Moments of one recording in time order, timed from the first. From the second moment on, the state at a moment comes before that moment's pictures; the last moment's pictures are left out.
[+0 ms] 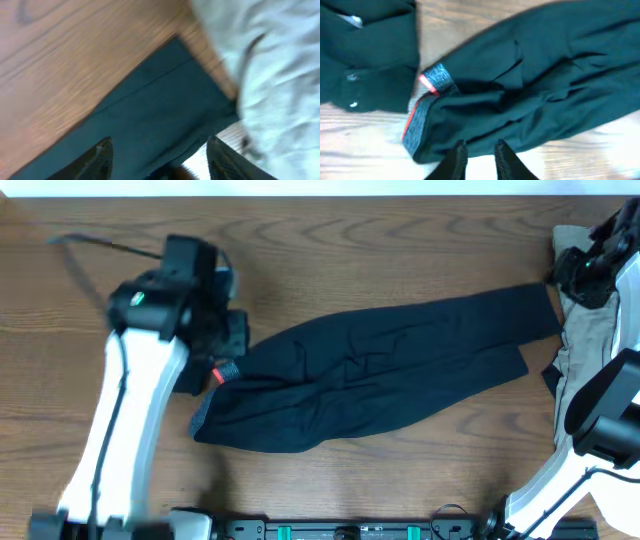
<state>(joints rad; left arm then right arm) -0.17 1.51 1.52 -1.32 0.10 -0.17 -0.38 2.07 1.84 -1.01 -0.20 0.22</state>
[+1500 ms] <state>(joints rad) -0.11 2.25 1.59 -0.38 0.16 -0.15 -0.29 2.07 1.84 -1.14 -0.31 0.19</state>
